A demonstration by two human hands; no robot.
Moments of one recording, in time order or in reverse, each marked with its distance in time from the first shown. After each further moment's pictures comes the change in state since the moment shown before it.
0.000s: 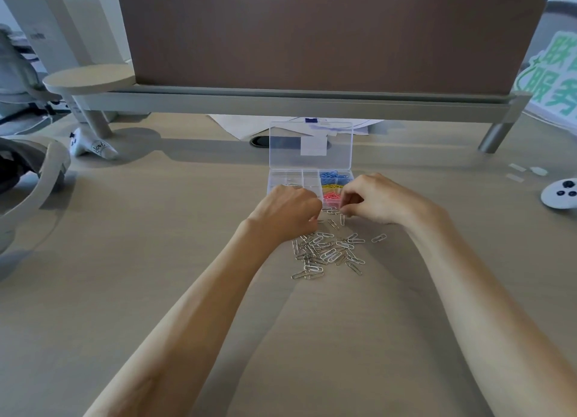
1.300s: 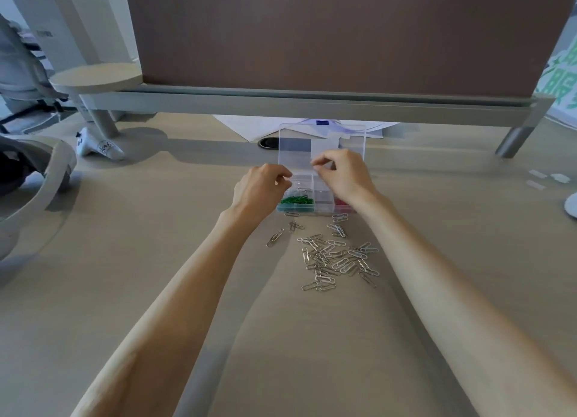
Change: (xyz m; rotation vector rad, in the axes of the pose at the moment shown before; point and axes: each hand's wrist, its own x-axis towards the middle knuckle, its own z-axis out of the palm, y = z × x) left_hand 0.006 -0.065 0.018 -0.482 0.174 -0.642; right_hand 0.077 -0.038 0.027 0.311 0.463 -0.021
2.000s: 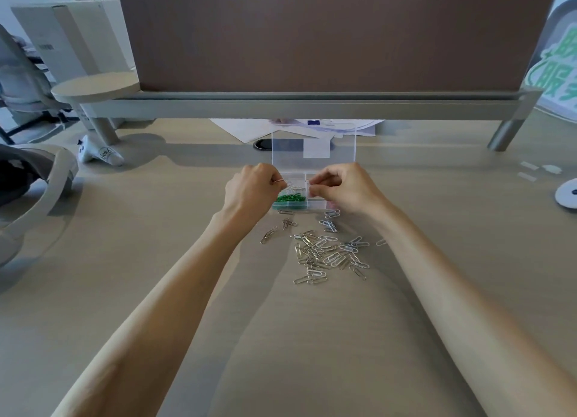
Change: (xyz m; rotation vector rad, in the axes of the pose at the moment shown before) left_hand -0.015 0.015 -0.012 0.131 0.035 -0.010; right_hand -0.039 0.009 -0.021 0.381 -0.187 0.124
